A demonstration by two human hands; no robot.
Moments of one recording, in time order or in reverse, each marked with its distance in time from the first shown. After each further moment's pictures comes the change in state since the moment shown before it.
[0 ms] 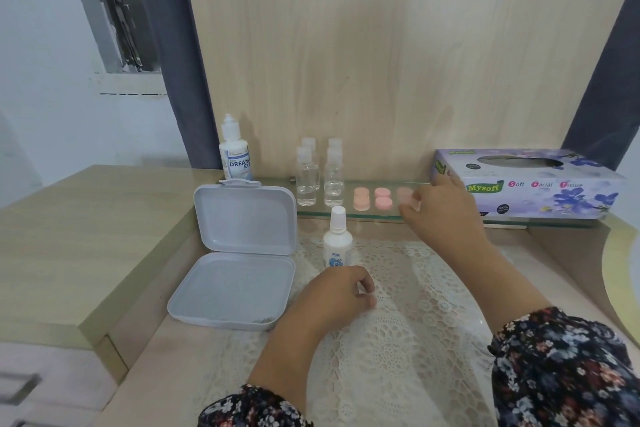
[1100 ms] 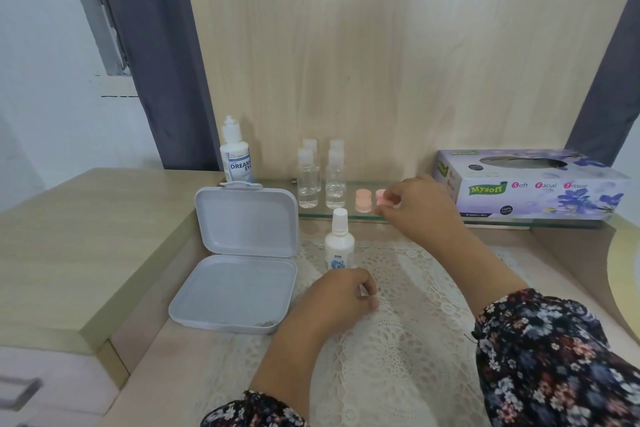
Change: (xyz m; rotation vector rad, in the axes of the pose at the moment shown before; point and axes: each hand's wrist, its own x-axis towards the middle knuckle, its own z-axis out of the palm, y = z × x) left_hand 0.000 0.000 0.000 0.021 0.017 0.013; right_hand 0.013 -0.020 0.005 0.147 -0.092 -0.115
